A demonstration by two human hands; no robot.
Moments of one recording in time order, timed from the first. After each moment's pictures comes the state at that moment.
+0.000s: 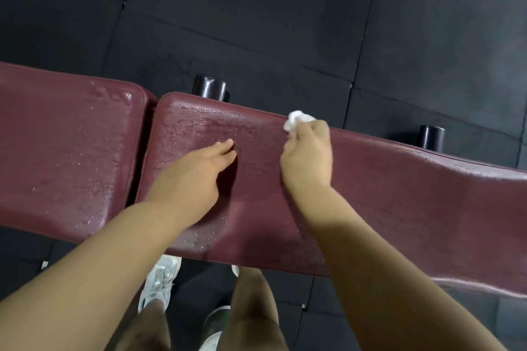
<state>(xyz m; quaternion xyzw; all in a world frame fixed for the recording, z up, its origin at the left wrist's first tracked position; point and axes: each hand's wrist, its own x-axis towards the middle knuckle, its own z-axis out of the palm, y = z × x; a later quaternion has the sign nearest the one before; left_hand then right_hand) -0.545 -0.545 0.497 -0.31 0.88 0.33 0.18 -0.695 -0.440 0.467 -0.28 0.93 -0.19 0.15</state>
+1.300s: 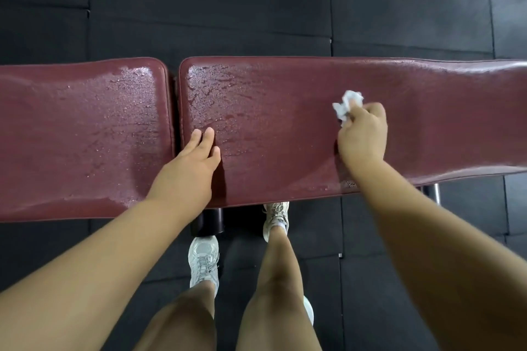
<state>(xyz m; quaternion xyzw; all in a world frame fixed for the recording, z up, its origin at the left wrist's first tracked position) -0.448 -0.561 0.494 -0.16 0.92 0.21 0.28 -0.646 -0.360 0.464 -0.10 0.98 -0.17 0.06</state>
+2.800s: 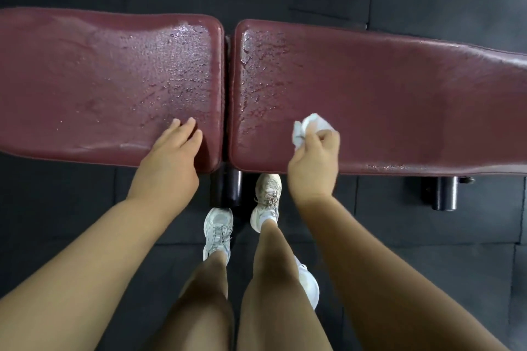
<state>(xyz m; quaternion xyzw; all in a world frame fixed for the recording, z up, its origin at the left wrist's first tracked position) -0.347 -0.593 0.483 -0.30 0.90 0.28 0.14 -0.482 -0.425 0.456 -0.16 0.96 -0.17 0.14</state>
